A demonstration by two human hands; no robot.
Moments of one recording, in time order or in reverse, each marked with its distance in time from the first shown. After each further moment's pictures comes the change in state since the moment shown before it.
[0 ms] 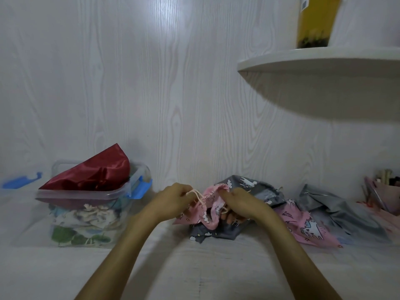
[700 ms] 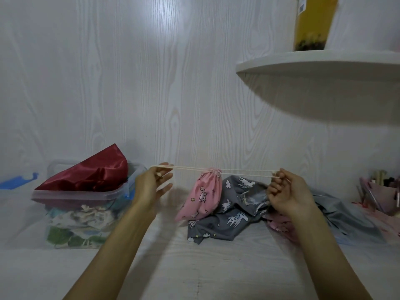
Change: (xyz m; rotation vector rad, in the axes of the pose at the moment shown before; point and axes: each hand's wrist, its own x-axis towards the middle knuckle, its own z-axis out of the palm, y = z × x) left_hand 0.004 -0.001 -0.016 -1.190 0.562 -0.172; right_hand -0.009 0.040 -0.063 1.567 0.366 0.006
